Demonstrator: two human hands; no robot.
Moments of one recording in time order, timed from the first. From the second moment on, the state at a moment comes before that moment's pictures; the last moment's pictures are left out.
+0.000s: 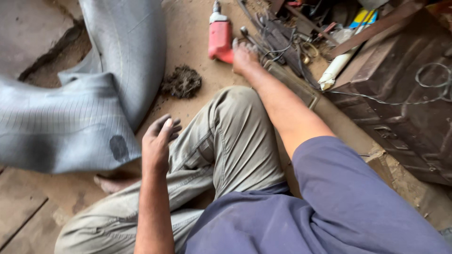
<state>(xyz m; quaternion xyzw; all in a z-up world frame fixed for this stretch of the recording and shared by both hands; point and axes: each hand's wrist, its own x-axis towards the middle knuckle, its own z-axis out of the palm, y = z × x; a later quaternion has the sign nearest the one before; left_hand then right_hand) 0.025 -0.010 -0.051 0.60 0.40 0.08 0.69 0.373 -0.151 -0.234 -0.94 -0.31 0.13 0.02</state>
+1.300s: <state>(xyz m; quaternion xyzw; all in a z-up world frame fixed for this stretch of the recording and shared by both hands) 0.147 -0.079 0.016 0.75 0.21 0.05 0.63 0.382 -0.655 -0.132 -0.98 0.11 -0.13 -0.04</state>
